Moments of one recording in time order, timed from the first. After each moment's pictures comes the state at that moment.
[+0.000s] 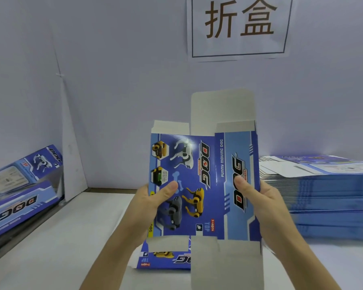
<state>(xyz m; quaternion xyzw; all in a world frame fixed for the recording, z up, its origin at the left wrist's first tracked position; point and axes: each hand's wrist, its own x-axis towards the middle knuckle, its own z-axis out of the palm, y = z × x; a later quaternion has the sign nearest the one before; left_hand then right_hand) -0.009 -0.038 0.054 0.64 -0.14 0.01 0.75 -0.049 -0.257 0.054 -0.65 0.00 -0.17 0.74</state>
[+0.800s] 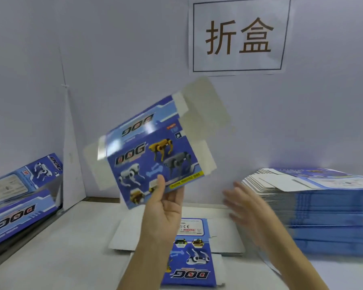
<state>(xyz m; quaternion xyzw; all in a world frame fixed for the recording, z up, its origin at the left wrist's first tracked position) -0.002 -0.084 0.071 0.16 -0.03 -0.01 0.99 -0.051 -0.253 0.059 -0.68 -0.03 -0.13 0.72</state>
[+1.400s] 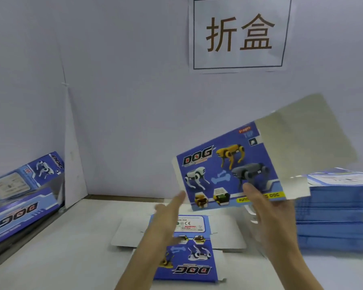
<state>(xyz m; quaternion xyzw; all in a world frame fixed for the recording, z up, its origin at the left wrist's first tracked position) -0.020 -0.073 0.062 0.70 0.08 -0.10 0.70 -0.056 -0.252 0.057 -0.55 -0.09 -0.34 0.76</state>
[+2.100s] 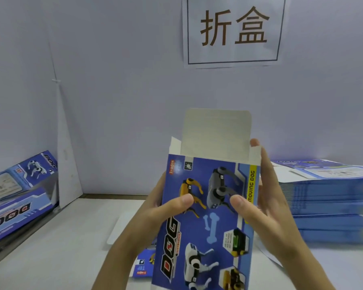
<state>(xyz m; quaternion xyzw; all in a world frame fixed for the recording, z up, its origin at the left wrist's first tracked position) -0.037 -0.044 0.075 0.62 -0.28 -0.10 0.73 -0.075 -0.253 0.069 -0.73 -0.25 -0.38 0.51</state>
